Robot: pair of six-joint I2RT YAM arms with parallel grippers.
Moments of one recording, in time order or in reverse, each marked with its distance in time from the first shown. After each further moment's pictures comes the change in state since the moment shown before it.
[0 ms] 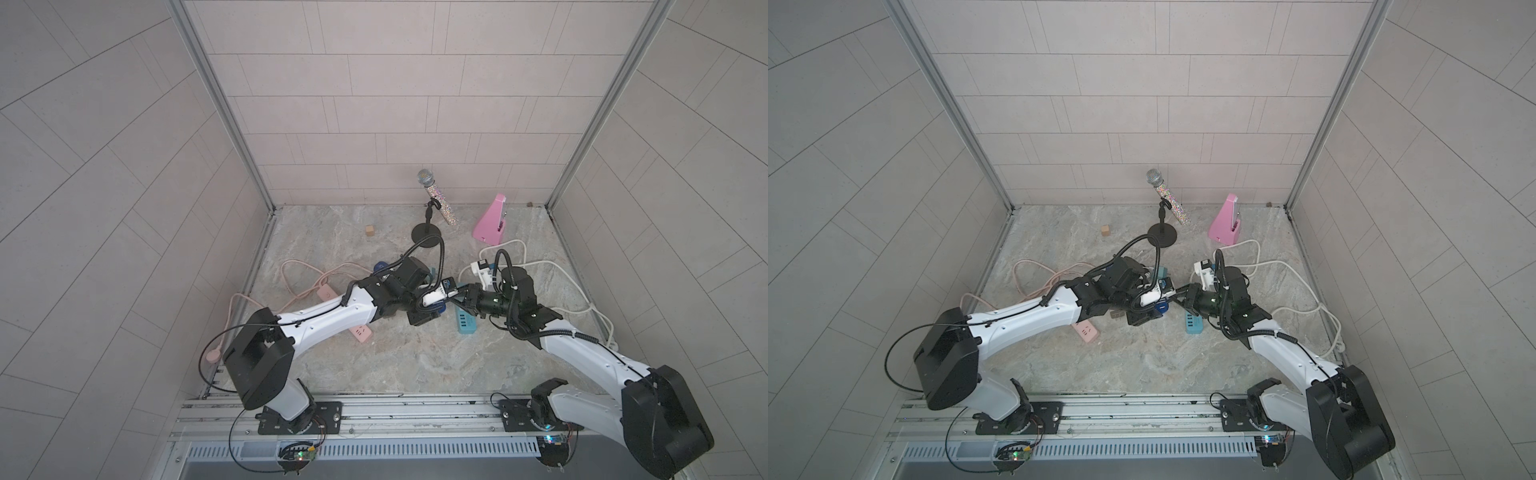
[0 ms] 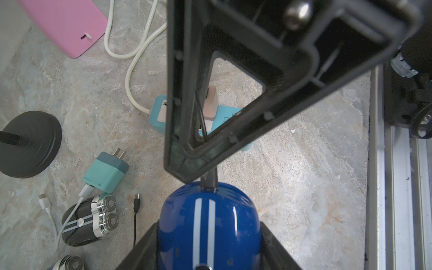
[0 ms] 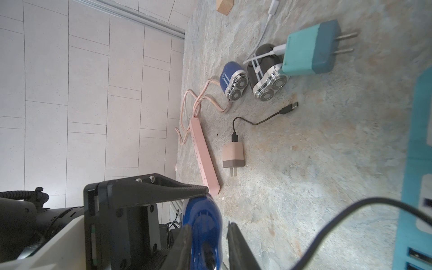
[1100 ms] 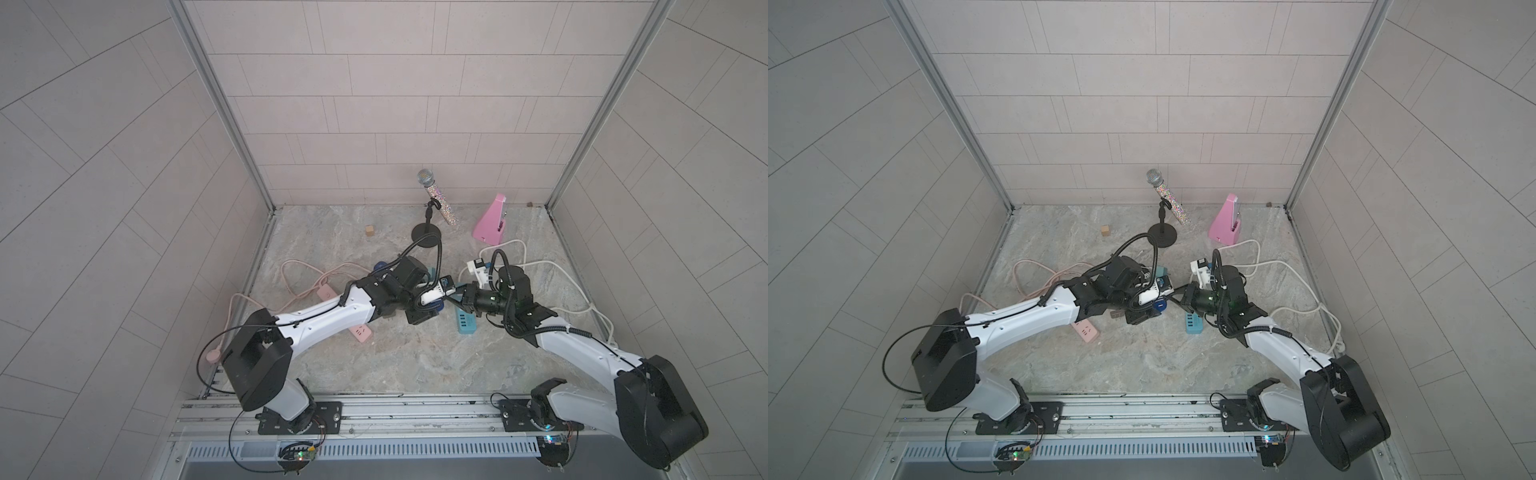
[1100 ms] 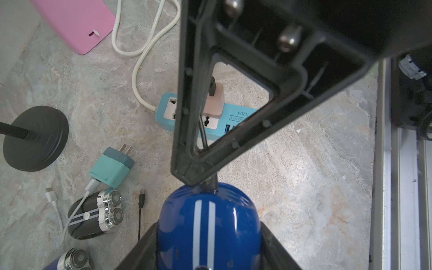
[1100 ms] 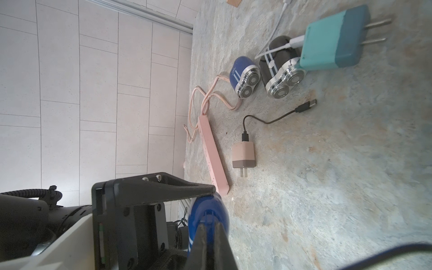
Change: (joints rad) left arm 0.013 -0.015 -0.014 0.013 -0.006 -0.010; right arm 0.011 0.048 0.000 0.093 -0.035 0.053
